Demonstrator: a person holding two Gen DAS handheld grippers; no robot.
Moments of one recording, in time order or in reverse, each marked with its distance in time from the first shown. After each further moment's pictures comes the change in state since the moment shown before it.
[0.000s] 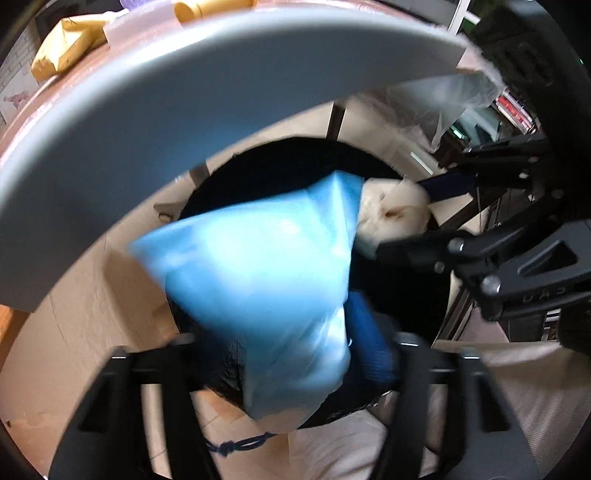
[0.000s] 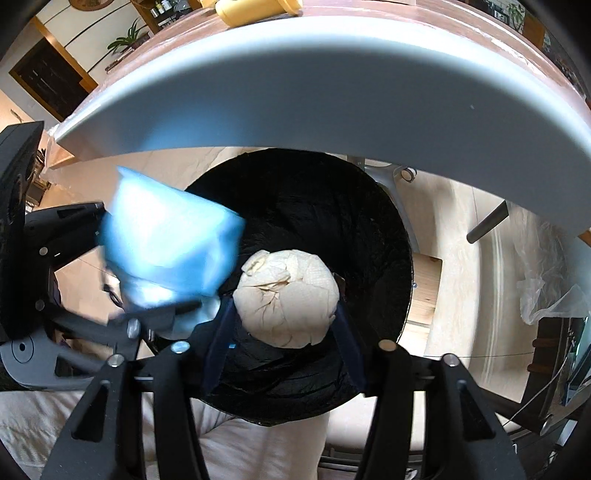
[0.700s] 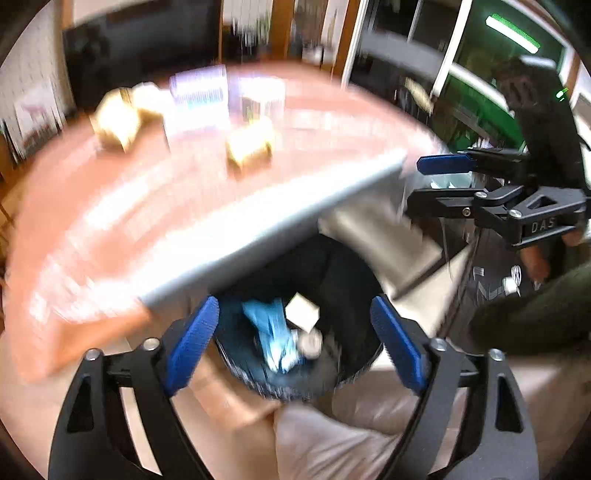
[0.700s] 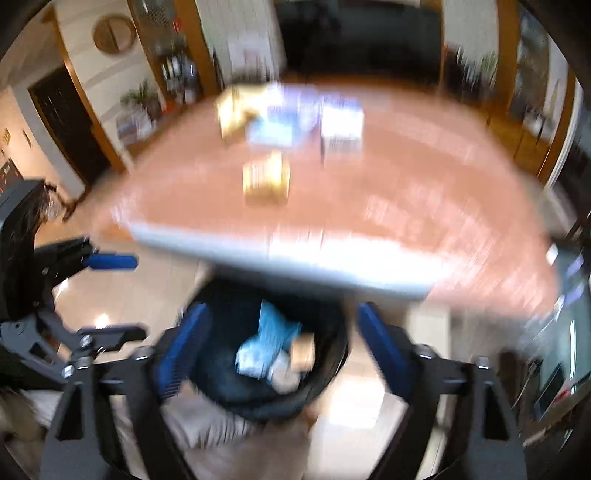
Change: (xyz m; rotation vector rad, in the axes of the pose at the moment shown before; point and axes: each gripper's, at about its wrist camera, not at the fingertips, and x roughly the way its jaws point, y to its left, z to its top) left arm -0.137 0.011 0.004 -0.032 -0.277 -0.031; right arm -0.159 0.016 0.007 -0.050 -0.389 -0.084
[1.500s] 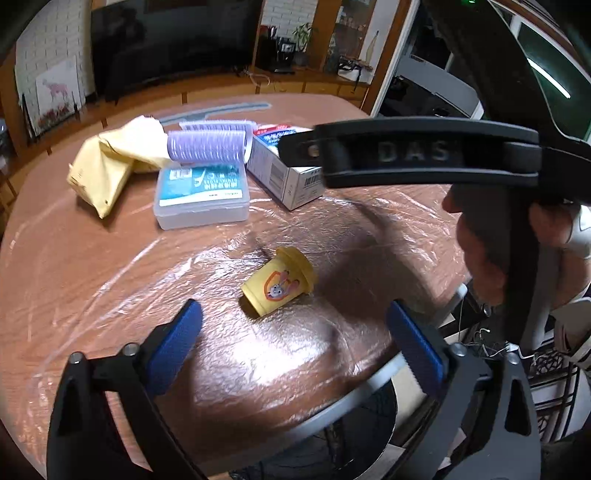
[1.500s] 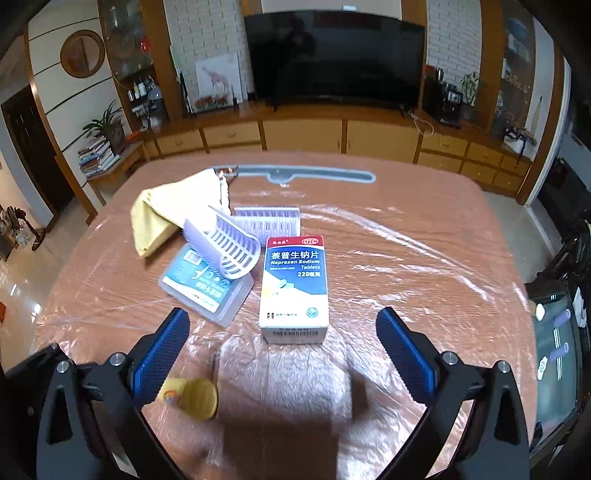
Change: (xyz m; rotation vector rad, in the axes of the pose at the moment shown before) left arm 0.085 0.027 0.092 -0.169 0.029 0.022; right arm 0.122 -0.050 0.149 0.041 0.019 -0.100
